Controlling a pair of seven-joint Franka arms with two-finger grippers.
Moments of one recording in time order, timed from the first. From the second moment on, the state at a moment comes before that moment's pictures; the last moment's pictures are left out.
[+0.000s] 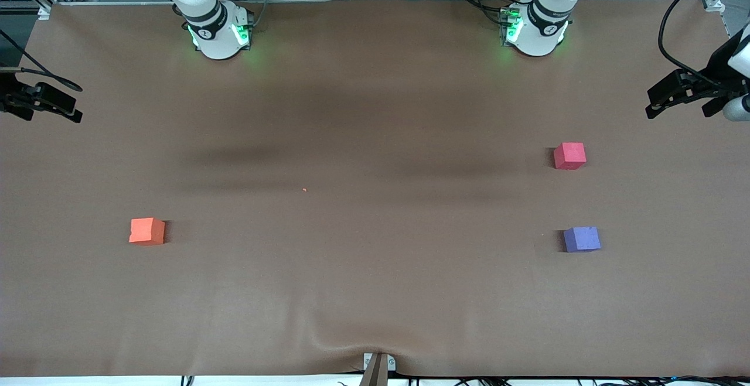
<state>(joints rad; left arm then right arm) 0.00 -0.03 -0.06 -1.54 0.01 1.55 -0.08 -0.02 -0.07 -0.10 -1.70 0.00 1.59 -0.05</state>
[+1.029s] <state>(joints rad) 0.00 -0.03 -0.06 -1.54 0.01 1.55 -0.08 -0.02 -0.06 -0.10 -1.70 0.00 1.59 -0.02</state>
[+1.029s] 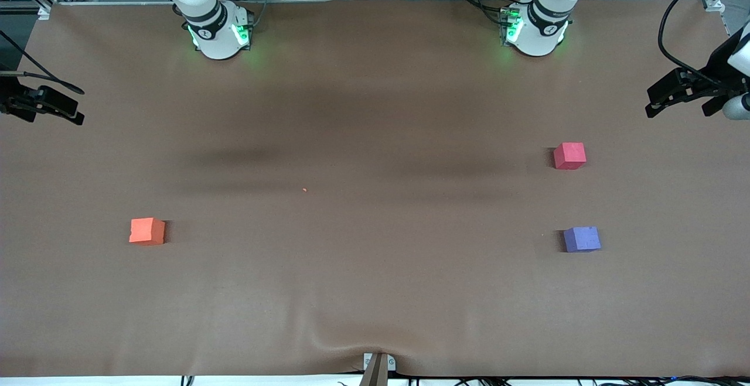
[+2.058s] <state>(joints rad) 0.00 -0.02 -0.06 -1.52 0.01 1.55 -0.08 -0.05 0.15 -0.10 -1.55 -0.01 1.65 -0.01</state>
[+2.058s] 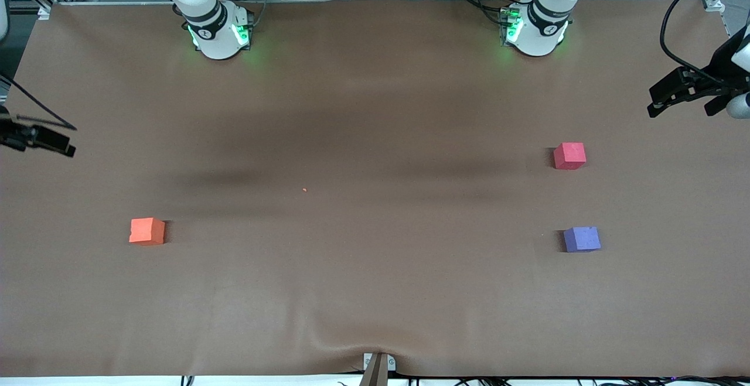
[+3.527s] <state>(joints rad) 0.00 0.00 -0.06 -1.52 -0.02 1.54 -0.08 -0.05 0.72 -0.08 -1.51 0.06 2.27 -0.19</state>
